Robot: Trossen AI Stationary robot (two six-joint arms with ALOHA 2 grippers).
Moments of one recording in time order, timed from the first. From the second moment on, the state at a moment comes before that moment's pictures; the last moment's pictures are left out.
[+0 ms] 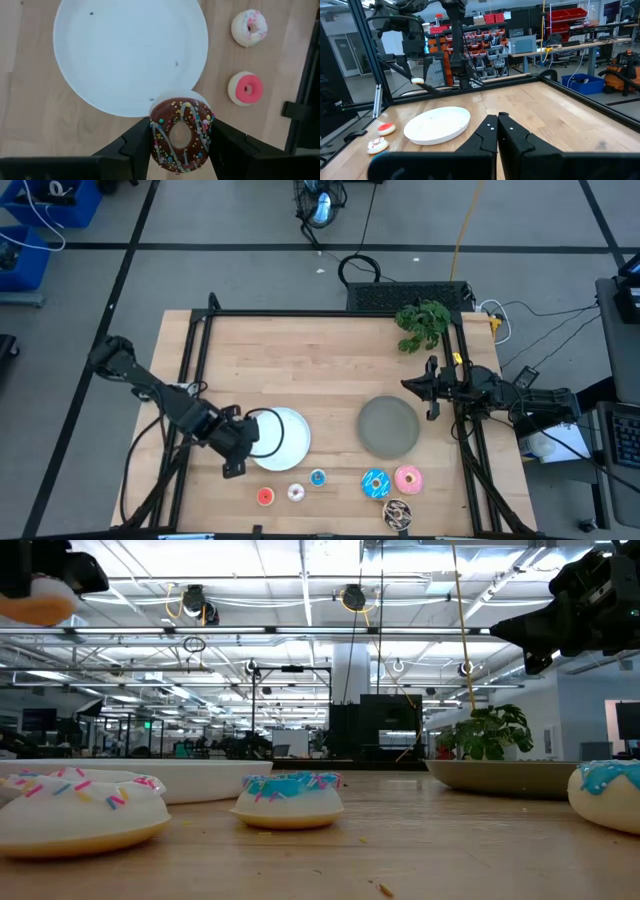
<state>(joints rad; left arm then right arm) -0.57 1.35 1.09 -0.99 -0.09 -0.77 -0.06 0.01 0.01 0.04 0.05 0.14</state>
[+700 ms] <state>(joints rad) -0.56 1.35 1.09 -0.99 -0.09 -0.76 -0.06 0.01 0.01 0.04 0.05 0.15</state>
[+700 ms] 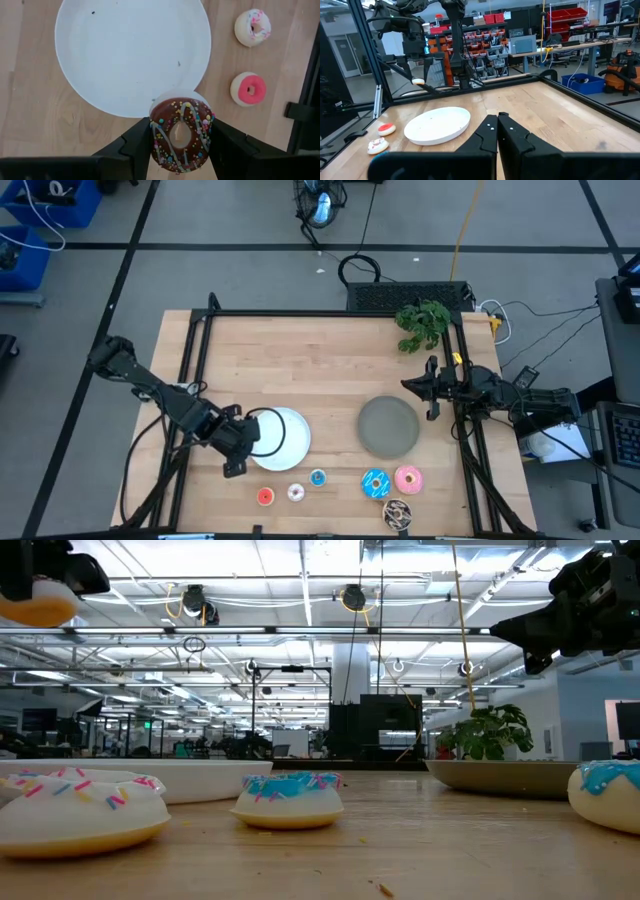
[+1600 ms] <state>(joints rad) -0.16 1.54 1.16 -0.88 -0.01 -0.25 -0.06 0.01 0.01 0.04 0.05 0.15</state>
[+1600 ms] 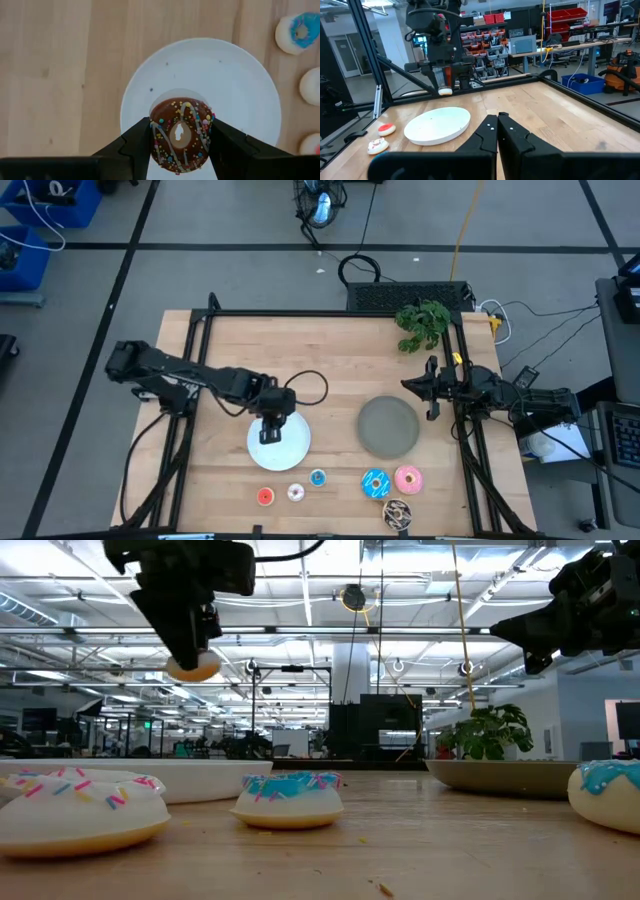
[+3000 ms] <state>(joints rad) -0.18 1.81 1.13 -0.81 0.02 -0.08 -0.06 0.01 0.01 0.05 0.05 0.12</state>
